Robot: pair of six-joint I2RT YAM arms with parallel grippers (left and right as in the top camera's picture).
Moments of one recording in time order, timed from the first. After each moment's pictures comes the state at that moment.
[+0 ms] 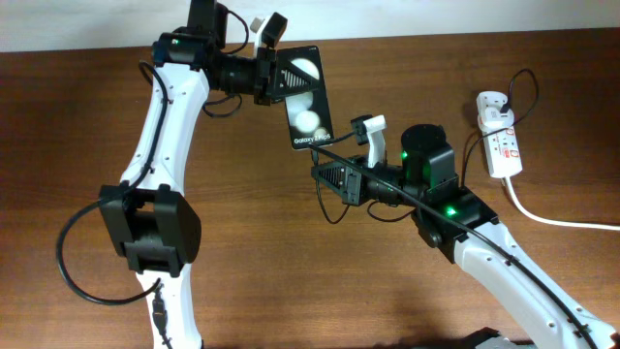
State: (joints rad) left arm -0.17 2.22 2.21 -1.16 1.40 -0.07; right arm 0.40 1.31 0.87 0.00 -0.73 0.61
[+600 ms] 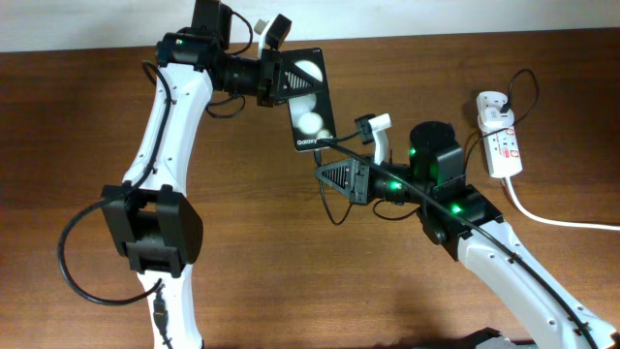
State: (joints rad) left arm -0.18 2.22 2.21 -1.17 1.39 -0.07; right arm 0.36 1.31 0.87 0.03 -0.83 0.62
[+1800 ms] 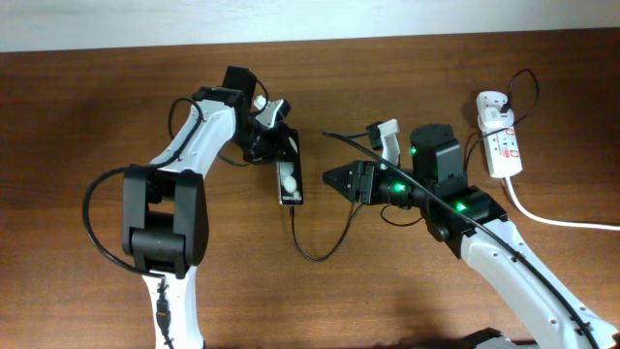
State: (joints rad) left arm -0.22 2.22 1.74 -0.96 0.65 -0.10; right arm 0.33 1.31 0.87 -0.16 -0.72 0.61
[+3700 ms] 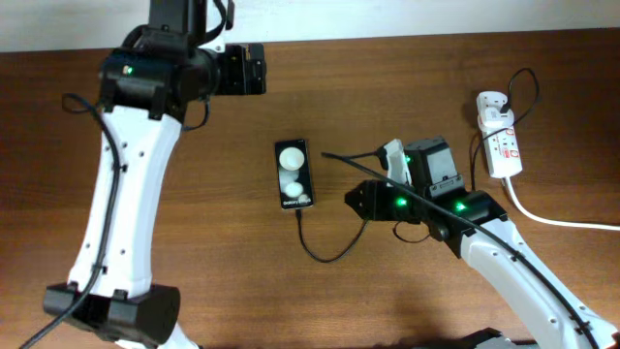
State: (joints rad) left arm -0.23 1.81 2.14 -1.16 0.09 -0.17; right arm 0.33 1.31 0.87 -0.50 -0.46 0.45
